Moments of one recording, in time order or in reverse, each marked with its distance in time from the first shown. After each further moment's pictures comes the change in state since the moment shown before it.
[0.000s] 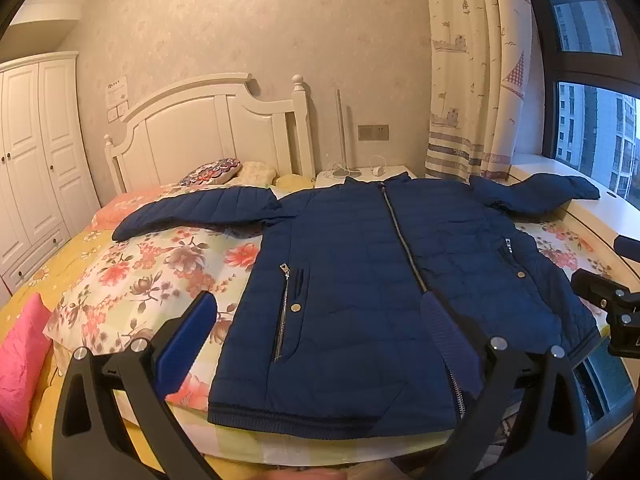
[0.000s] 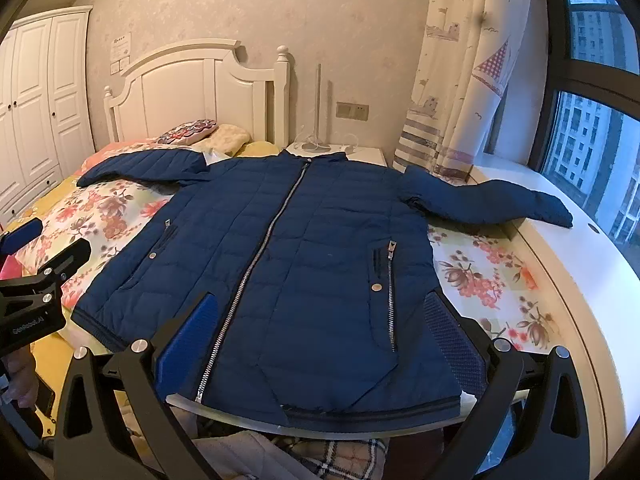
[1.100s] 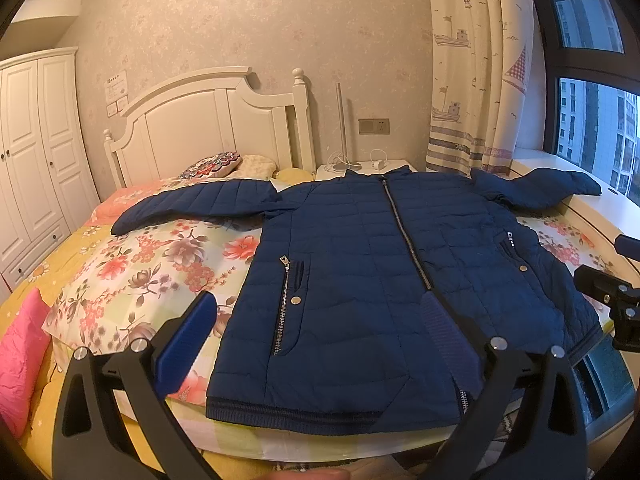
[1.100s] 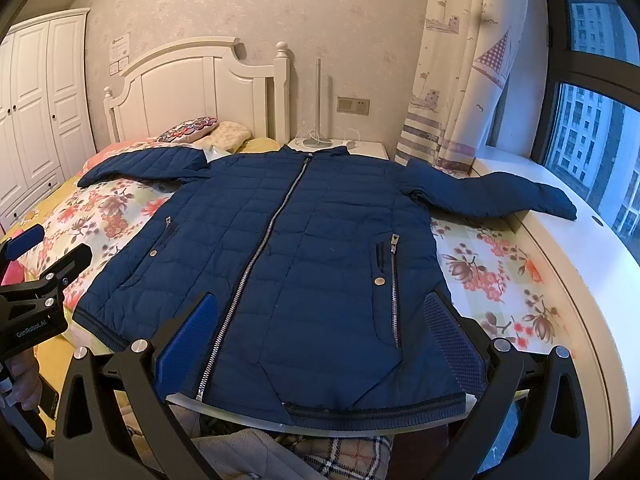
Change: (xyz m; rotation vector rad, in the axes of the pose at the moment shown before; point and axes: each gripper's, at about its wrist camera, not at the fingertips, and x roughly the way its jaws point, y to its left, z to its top) left arm -0.001 -0.006 0.000 -0.001 0.018 0.003; right arm 0.004 0.001 -0.003 0.011 0.013 0.008
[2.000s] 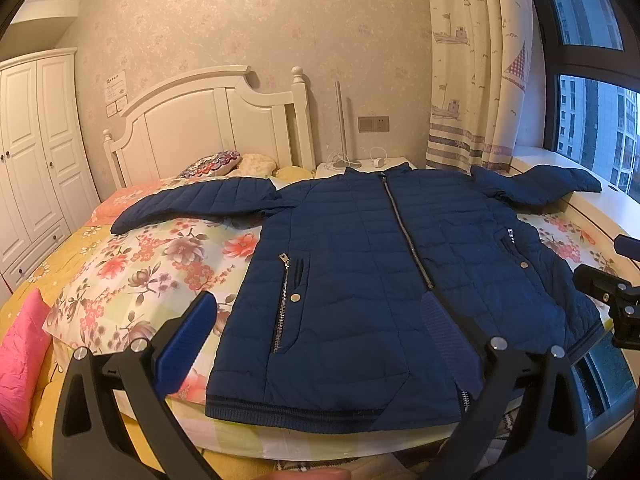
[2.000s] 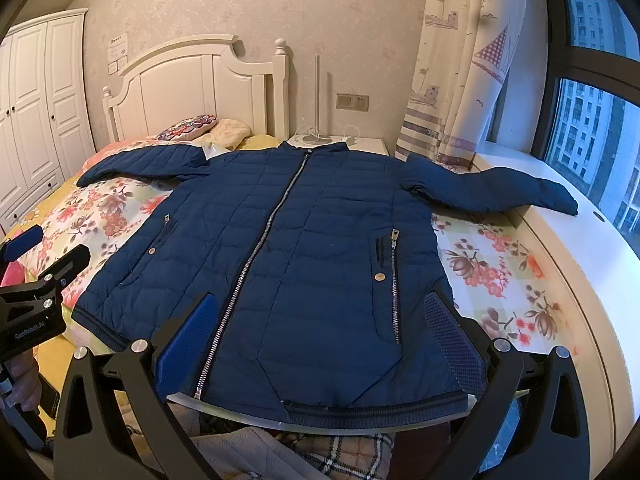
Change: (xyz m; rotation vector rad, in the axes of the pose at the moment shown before) left arm 0.000 -0.001 0.000 0.002 0.003 -0.001; right arm 0.003 -0.003 -0.003 0.008 0.011 0.002
